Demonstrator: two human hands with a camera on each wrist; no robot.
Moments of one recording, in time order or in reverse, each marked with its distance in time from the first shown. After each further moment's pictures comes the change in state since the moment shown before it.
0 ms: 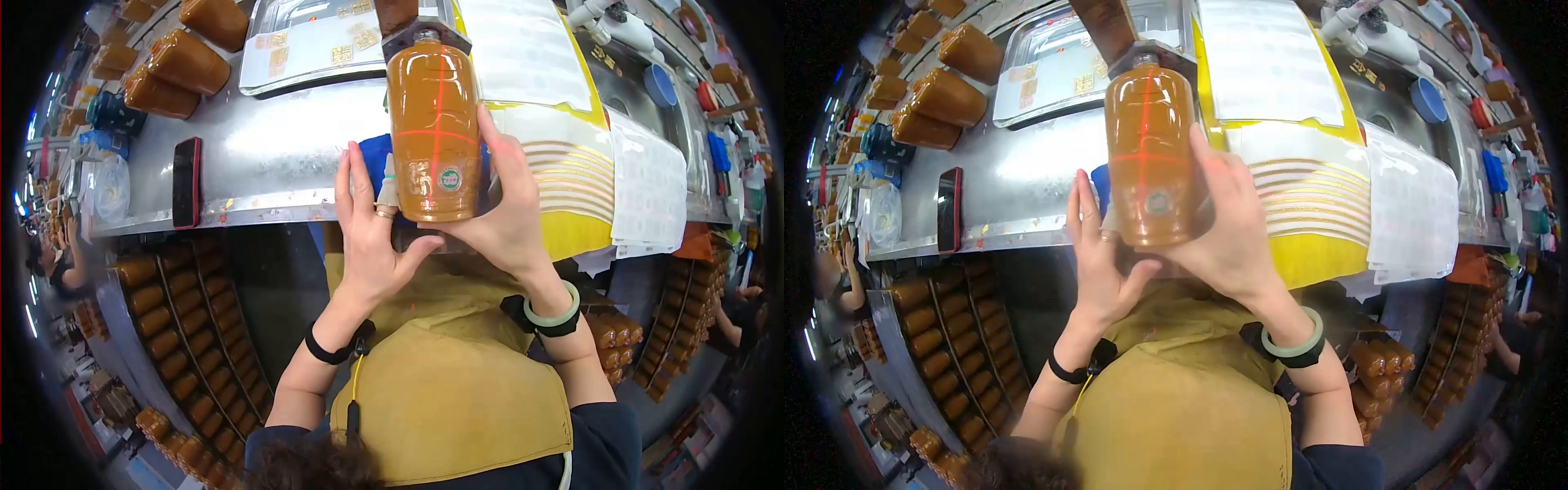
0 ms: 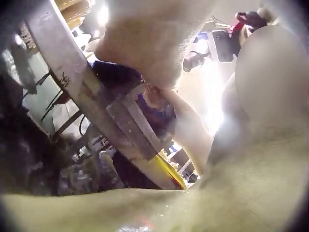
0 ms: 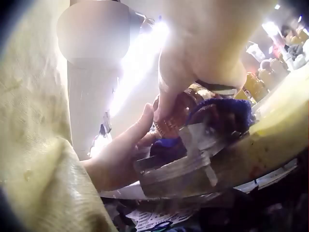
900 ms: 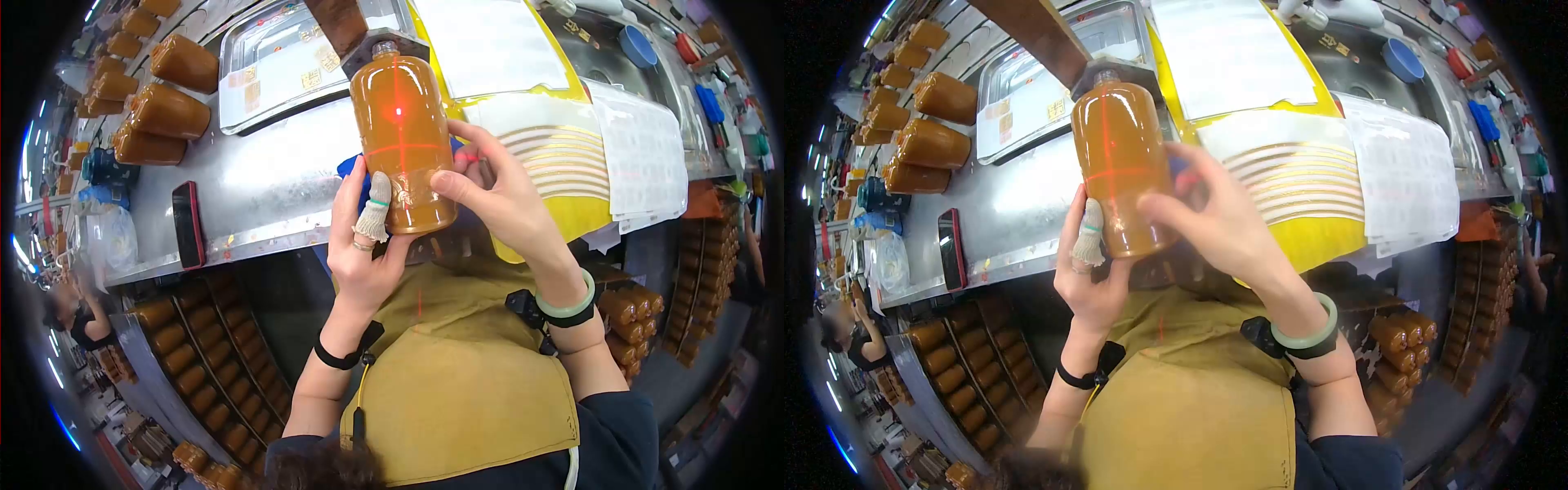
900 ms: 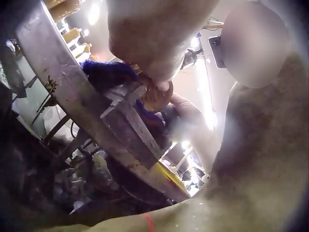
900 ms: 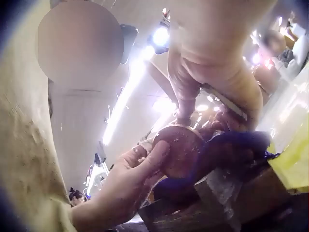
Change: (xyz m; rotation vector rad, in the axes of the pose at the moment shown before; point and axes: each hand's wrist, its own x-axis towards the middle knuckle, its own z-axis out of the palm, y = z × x) left_hand 0.019 0.000 0.004 -0.256 0.202 0.093; right_hand 0.009 -0.008 -0.022 0.546 -0.156 0.580
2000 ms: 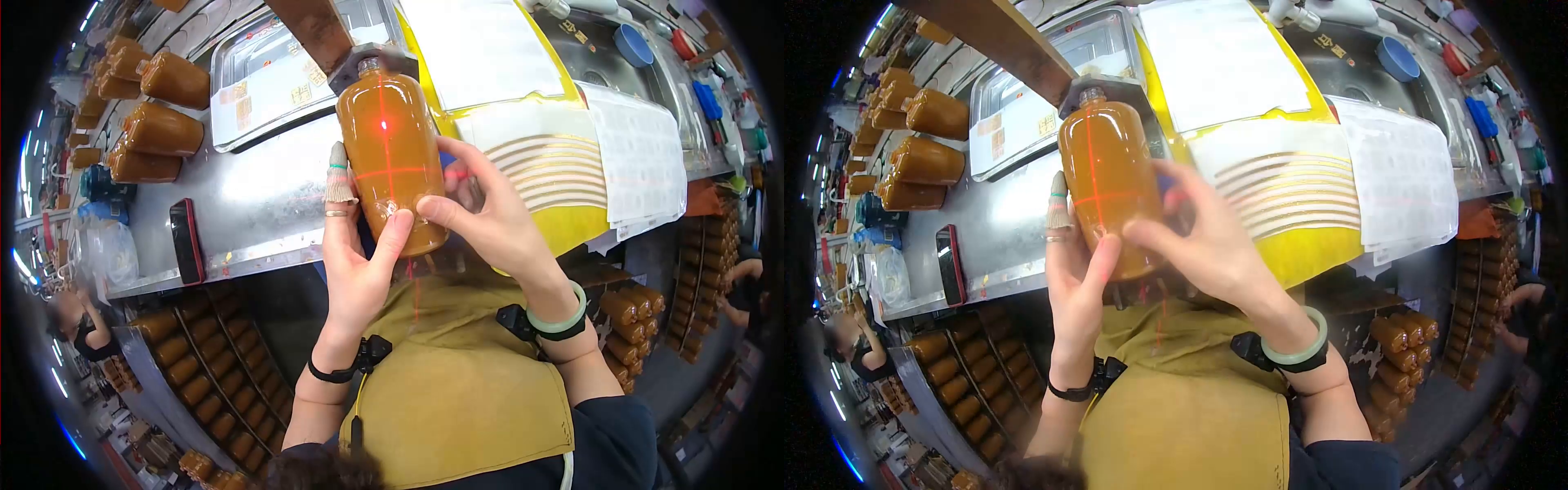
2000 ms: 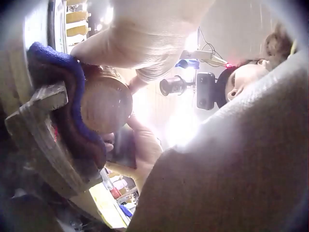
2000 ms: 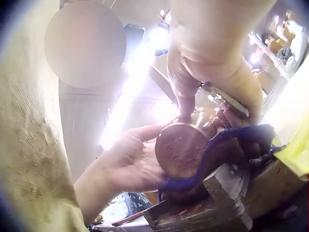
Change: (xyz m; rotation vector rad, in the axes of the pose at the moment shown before) left_hand 0.038 0.028 0.000 -0.783 -0.069 -0.613; right_hand 0.000 0.006 0.004 -0.004 0.039 -0.018
